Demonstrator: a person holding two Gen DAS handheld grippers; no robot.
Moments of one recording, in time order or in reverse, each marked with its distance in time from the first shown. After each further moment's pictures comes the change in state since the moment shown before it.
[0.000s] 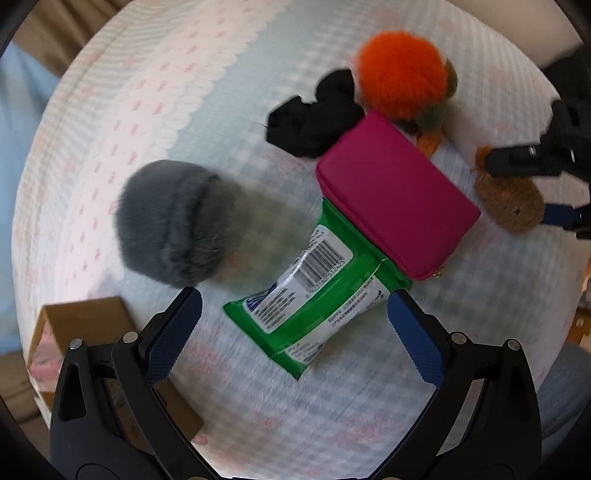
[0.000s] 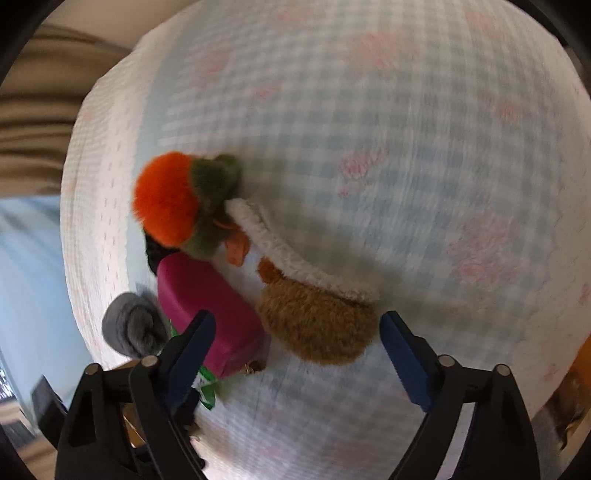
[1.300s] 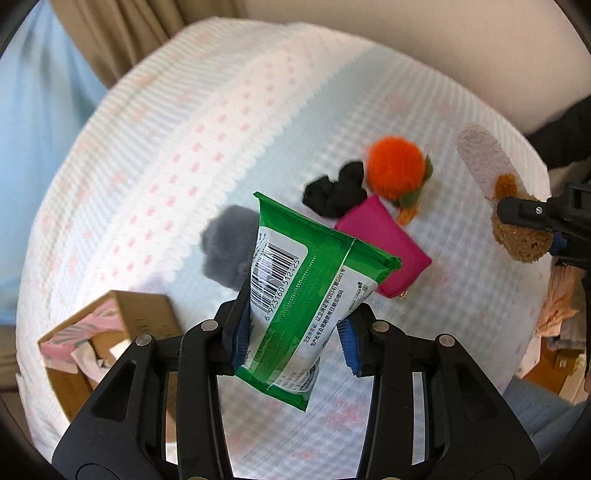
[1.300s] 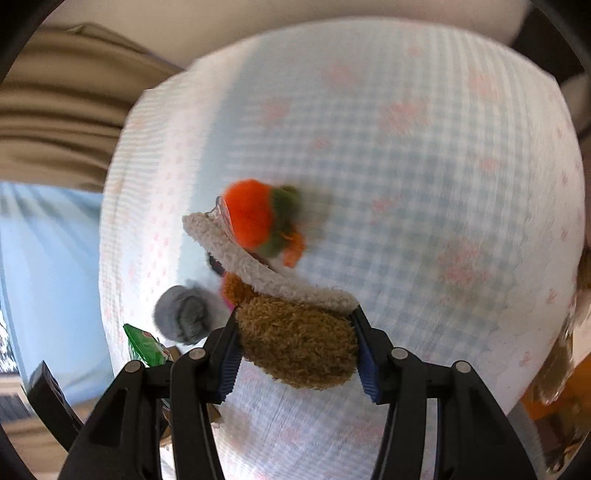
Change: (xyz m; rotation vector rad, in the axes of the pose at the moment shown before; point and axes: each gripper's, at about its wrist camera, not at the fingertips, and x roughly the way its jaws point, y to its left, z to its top) left arm -0.117 0.032 -0.015 -0.149 -0.186 -0.004; right arm -0.129 -0.008 -0.049 -0.151 -0.153 0.078
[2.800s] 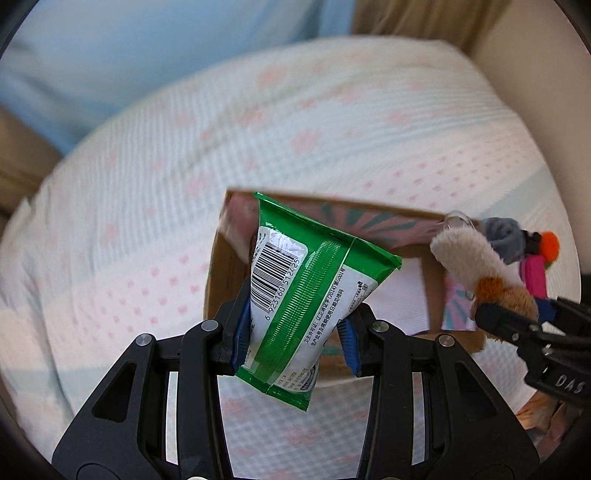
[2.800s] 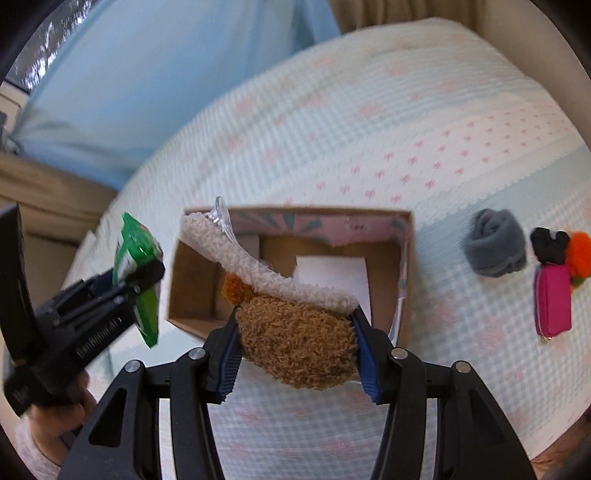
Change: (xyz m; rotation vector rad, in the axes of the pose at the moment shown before) left arm -0.060 0.371 -0.188 -0.602 0.068 0.105; right arm 0.141 0.372 -0.235 -0.865 0.299 -0.030
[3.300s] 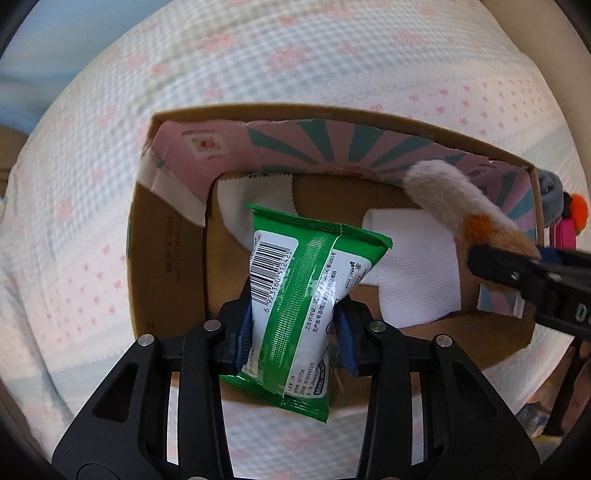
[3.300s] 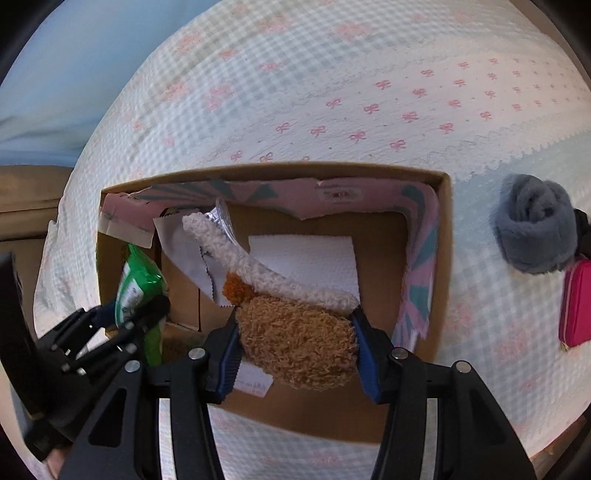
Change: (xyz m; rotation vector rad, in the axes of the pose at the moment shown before) left arm 0.091 -0.027 -0.009 0.092 0.168 -0.002; right arm 0.087 -0.028 0.031 0.059 0.196 -0.021
